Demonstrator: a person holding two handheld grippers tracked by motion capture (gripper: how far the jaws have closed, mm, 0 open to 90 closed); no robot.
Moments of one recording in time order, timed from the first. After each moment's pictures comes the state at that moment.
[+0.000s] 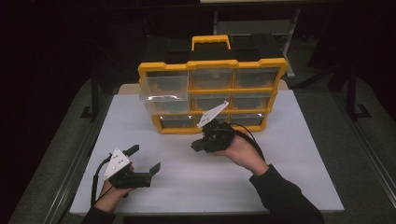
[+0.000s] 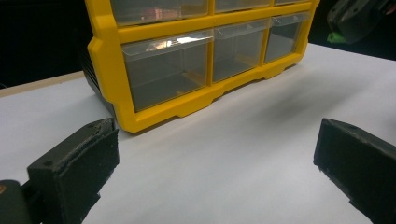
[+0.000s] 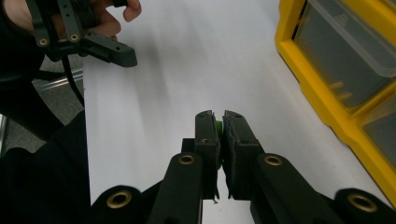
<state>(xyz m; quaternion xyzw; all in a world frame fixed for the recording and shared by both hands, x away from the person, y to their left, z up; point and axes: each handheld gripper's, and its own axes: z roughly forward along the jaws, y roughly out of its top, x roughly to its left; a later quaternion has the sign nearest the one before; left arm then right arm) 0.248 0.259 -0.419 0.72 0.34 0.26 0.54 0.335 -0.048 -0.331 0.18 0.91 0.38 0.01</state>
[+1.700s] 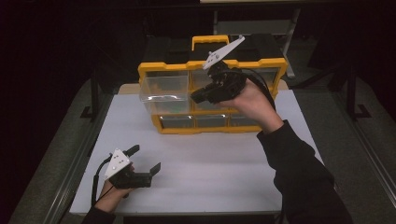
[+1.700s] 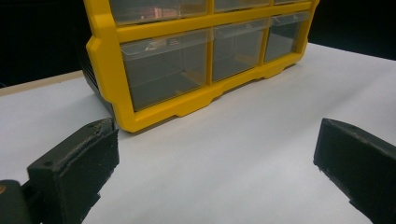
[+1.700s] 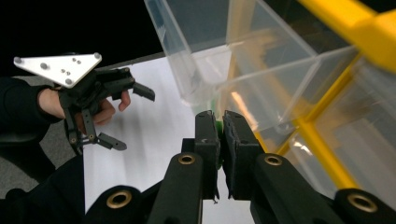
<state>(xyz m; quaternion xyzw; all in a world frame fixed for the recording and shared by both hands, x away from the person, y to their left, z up) 0.248 0.258 -0.419 0.72 0.34 0.26 0.54 0.370 -0.063 -0.190 0.16 0.89 0.43 0.08</state>
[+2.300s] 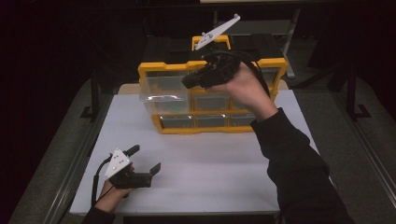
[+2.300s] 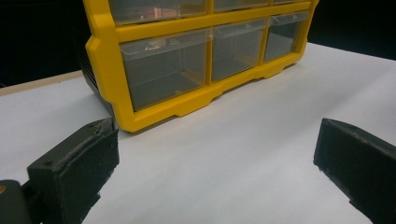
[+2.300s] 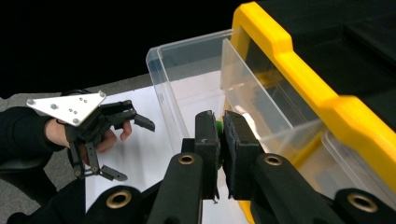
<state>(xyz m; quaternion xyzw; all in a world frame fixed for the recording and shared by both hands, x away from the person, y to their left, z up) 0.248 0.259 -0.419 0.73 0.34 0.26 0.54 0.380 -0.046 -0.160 0.16 0.88 0.45 0.07</state>
